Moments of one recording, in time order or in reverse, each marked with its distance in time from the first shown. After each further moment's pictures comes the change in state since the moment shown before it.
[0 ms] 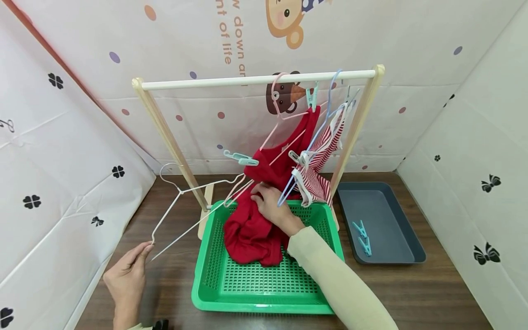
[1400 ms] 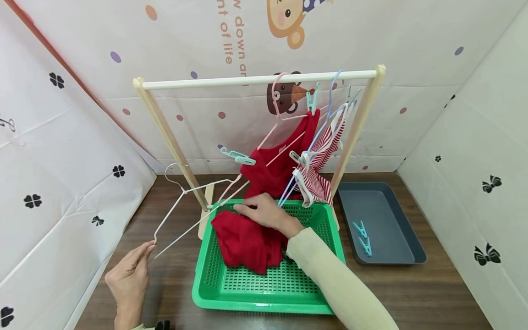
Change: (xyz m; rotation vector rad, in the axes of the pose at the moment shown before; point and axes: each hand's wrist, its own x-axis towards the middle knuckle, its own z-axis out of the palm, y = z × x) left_hand 0.001 0.010 0.004 -0.013 0.072 0.142; right_hand 0.000 -0.019 -0.007 0.319 -0.366 0.045
